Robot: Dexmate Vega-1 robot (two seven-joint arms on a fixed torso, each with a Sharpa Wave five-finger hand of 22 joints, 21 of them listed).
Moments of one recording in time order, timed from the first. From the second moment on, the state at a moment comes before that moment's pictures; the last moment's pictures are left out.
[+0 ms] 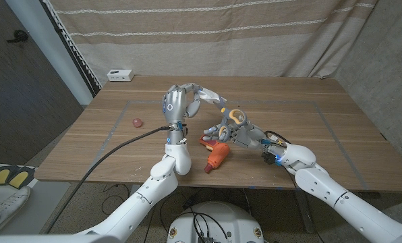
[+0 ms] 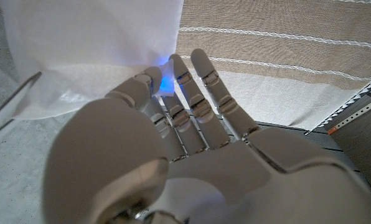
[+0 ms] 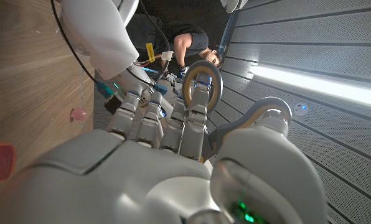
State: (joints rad) left arm 1.00 0.30 0.53 -1.58 0.95 0.05 1.12; left_hand 0.97 -0.06 0.75 -0.12 0.24 1.10 -0.21 0.44 0.27 1.11 -0.21 0.23 0.35 1.10 -0.20 0.19 0.19 0.76 -0.08 0.91 0.18; right arm -1.03 -0.63 -0.49 -1.60 0.97 0.41 1.03; right_hand 0.59 0.03 -0.29 -0.02 0.49 1.03 0.05 0.20 0.19 0.60 -0.02 0.25 0.19 0.35 0.11 0.20 0.20 0.32 0.22 0.21 0.19
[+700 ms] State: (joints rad) left arm 1.03 0.28 0.49 -1.58 0.98 0.02 1.12; left_hand 0.96 -0.06 0.75 -0.13 0.25 1.09 -0.21 0.45 0.27 1.11 -0.21 0.23 0.34 1.09 -0.20 0.19 0.19 0.76 -0.08 0.91 0.18; right arm -1.03 -0.64 -0.49 -1.60 0.97 0.40 1.01; right_hand 0.70 0.09 -0.24 -0.07 0.50 1.06 0.05 0.21 0.20 0.62 -0.03 0.25 0.19 0.37 0.10 0.20 0.20 0.33 0.22 0.21 0.19
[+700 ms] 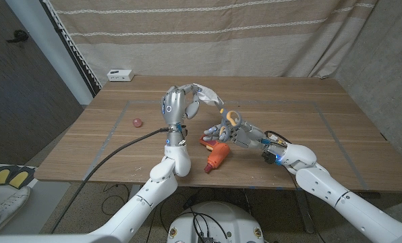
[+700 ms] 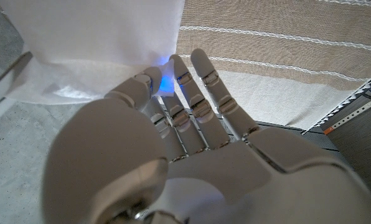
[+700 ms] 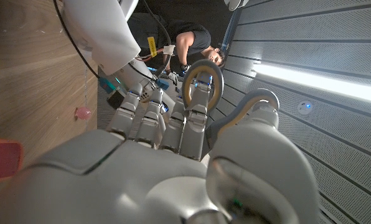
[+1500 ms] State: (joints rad) left arm 1.04 0.27 0.48 -1.58 0.99 0.00 1.12; left_hand 0.96 -0.06 0.75 -0.13 0.25 1.09 -0.21 0.45 0.27 1.10 -0.21 0.23 0.34 1.09 -0.20 0.19 0.19 0.75 -0.08 0.91 0.18; right arm -1.04 -0.62 -0.49 -1.60 0.99 0.40 1.01; right_hand 1.04 0.13 -0.05 -0.17 0.44 1.19 0.03 0.30 0.28 0.75 -0.07 0.29 0.19 0.50 -0.05 0.22 0.19 0.40 0.19 0.22 0.19
